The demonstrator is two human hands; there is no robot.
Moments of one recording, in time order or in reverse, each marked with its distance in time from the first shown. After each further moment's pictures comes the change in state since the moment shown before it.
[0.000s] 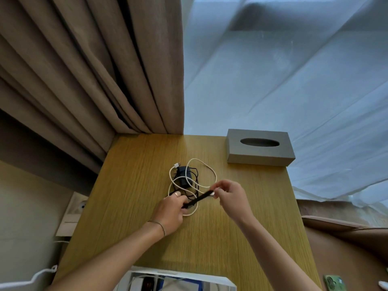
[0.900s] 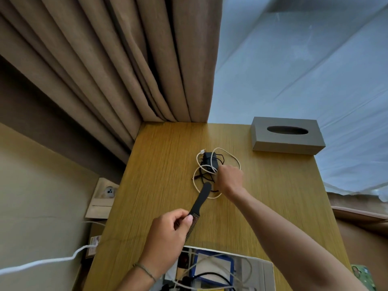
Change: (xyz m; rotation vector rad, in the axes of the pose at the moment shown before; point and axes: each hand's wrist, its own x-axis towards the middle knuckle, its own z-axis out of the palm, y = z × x) left_hand -0.151 0.014 -0.100 -0.667 0.094 -0.236; right_hand 0.051 0.006 0.101 -1.059 0.023 -0.177
